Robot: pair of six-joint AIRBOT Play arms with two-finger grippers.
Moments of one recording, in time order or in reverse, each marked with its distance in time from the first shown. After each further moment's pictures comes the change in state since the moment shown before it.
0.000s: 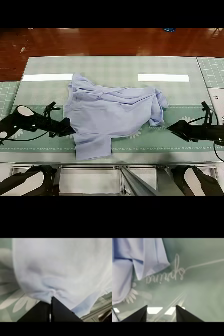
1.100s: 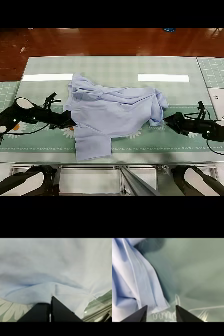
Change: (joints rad) left arm -0.031 -0.010 0.092 -0.008 -0.008 0.003; right arm 0.000 -0.287 0.003 0.292 -0.262 -0.161
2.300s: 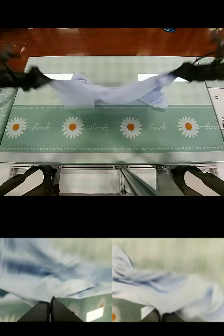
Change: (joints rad) left arm 0.228 0.079 0.529 -0.175 -0.064 0.024; right arm 0.316 -0.048 0.871 -0.192 0.183 0.176
